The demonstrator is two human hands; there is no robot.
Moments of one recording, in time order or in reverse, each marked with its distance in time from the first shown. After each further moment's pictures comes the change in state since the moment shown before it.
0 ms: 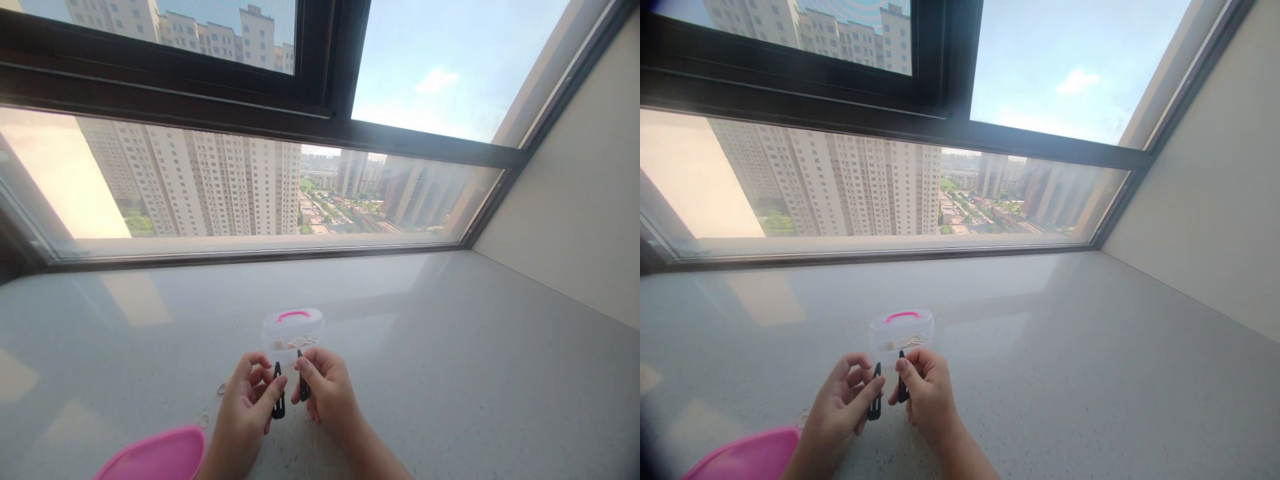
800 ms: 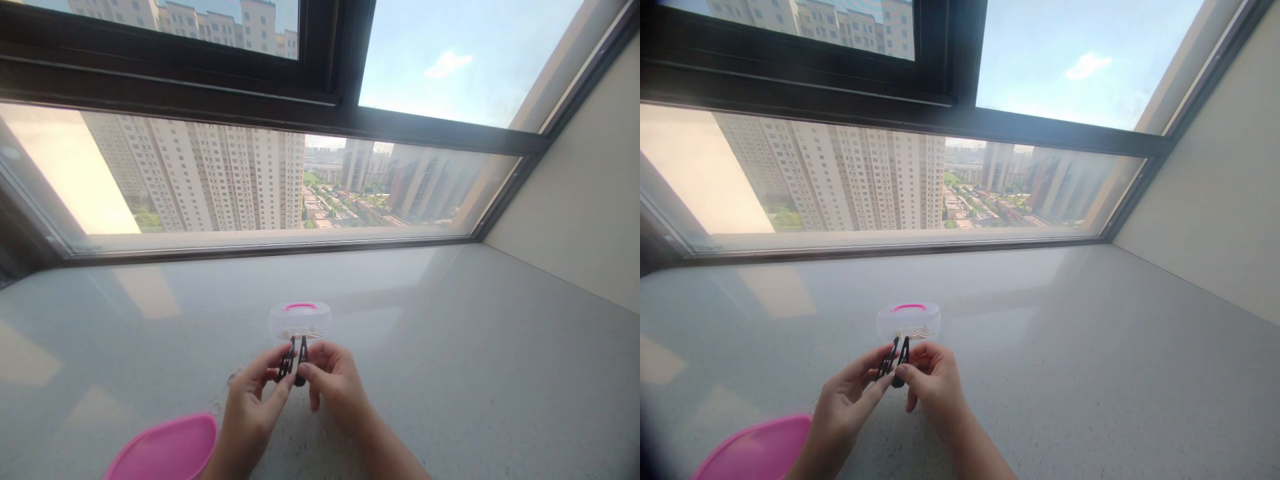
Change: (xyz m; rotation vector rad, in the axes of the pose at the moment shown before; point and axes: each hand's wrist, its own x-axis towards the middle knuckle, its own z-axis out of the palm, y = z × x) left_hand -0.004 -0.002 -0.008 0.076 -0.044 0.097; right_hand 0.000 -0.002 -0.002 0.068 -0.055 -0.053
